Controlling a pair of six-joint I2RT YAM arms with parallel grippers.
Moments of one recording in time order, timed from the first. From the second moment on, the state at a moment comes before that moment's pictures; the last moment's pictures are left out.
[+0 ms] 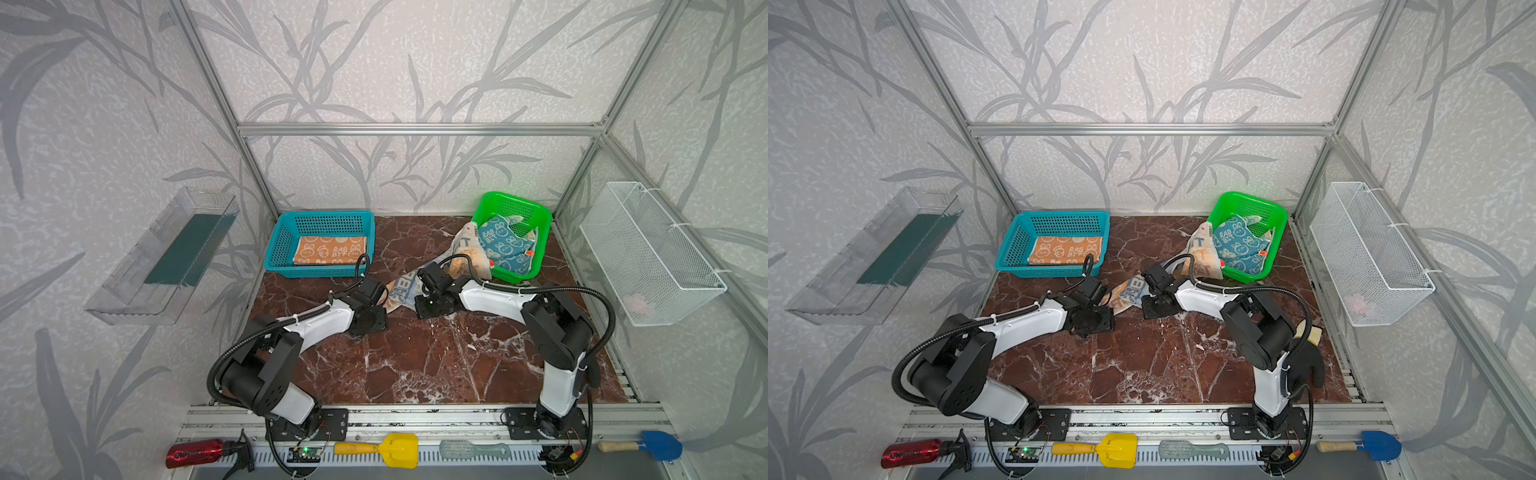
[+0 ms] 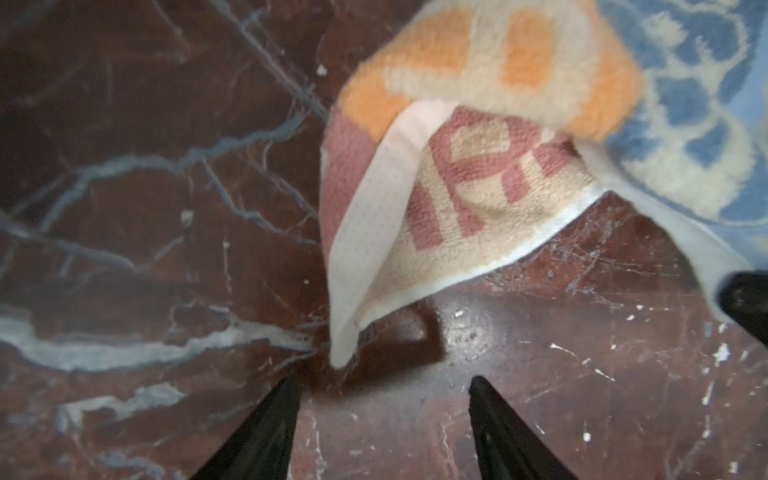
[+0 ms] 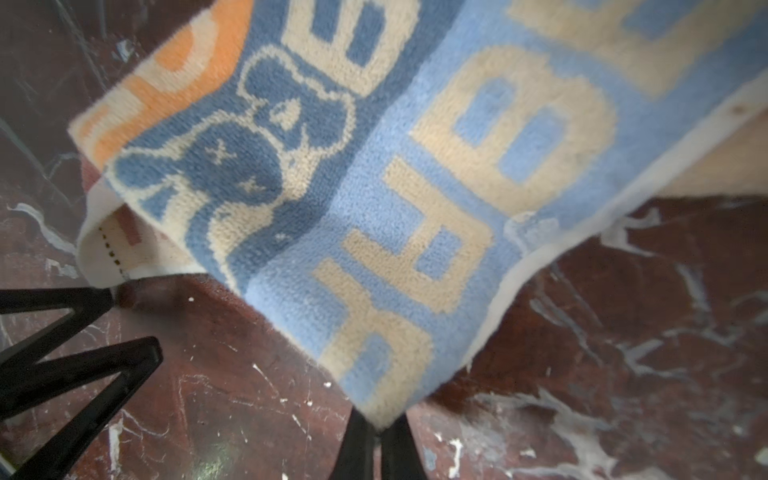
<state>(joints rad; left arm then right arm) -0.51 1.53 0.78 -0.47 -0.02 -0.65 0.74 1.90 1.20 -0.41 -0.16 0.52</state>
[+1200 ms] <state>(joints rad) -0.52 1.45 1.00 -0.60 -0.20 -0.52 0.67 1.67 1.34 -0.59 -0.15 0.40</state>
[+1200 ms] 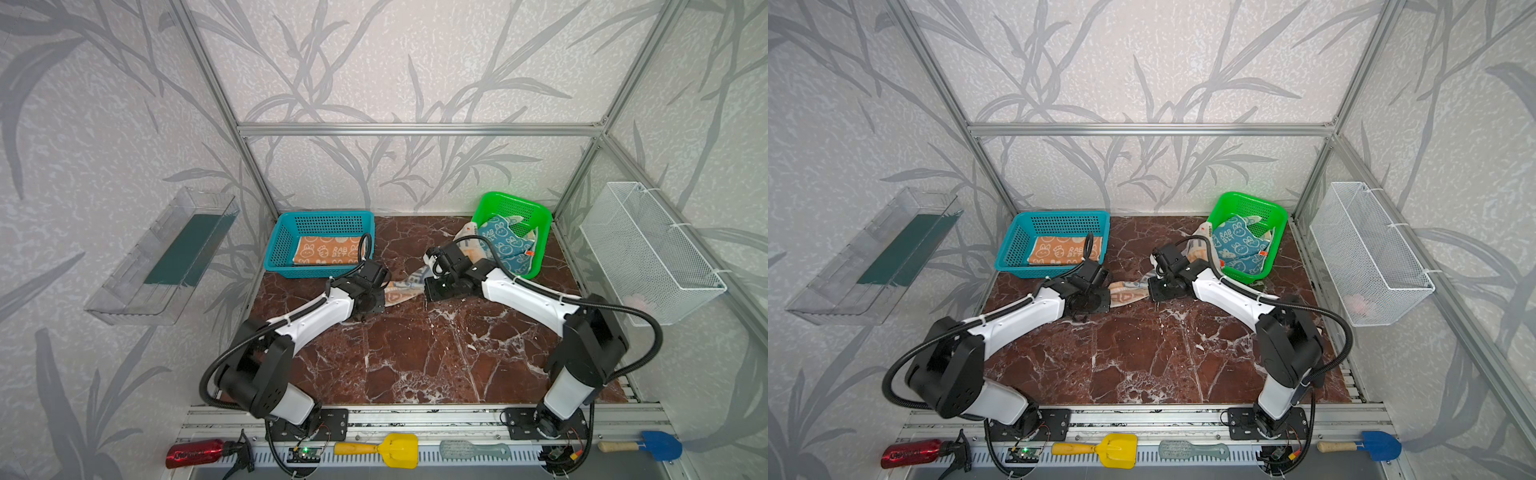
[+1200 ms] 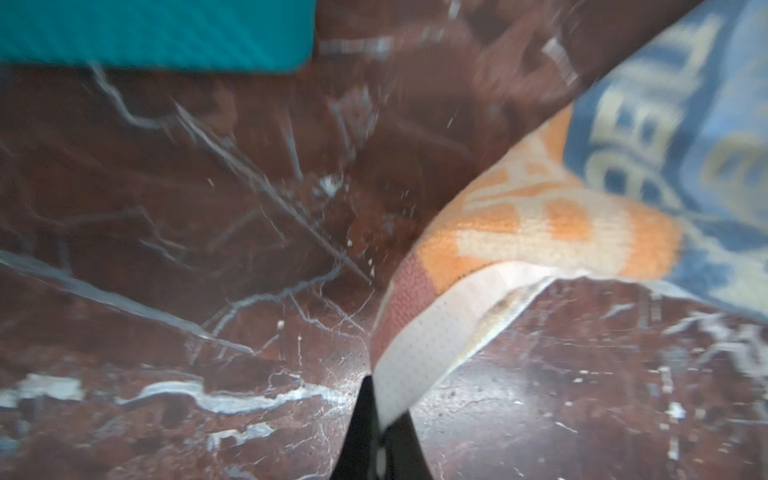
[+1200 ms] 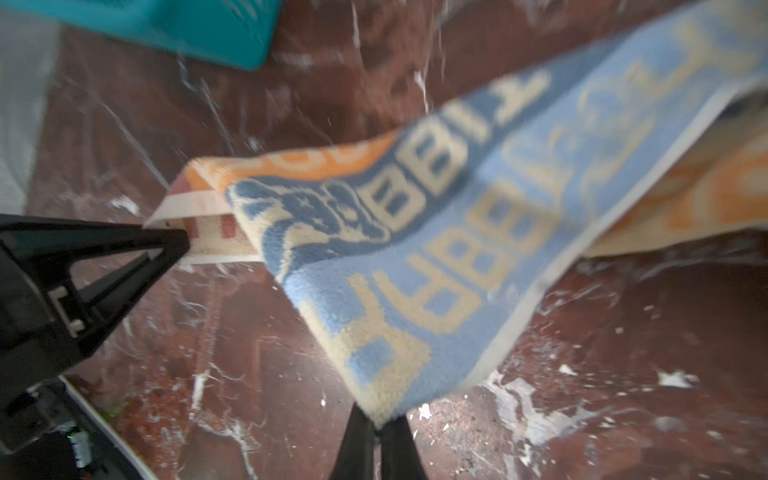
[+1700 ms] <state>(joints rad) -0.53 1.17 1.56 -0.81 -0.21 -0.22 0.66 1.35 1.80 -0.85 -0.01 0.19</state>
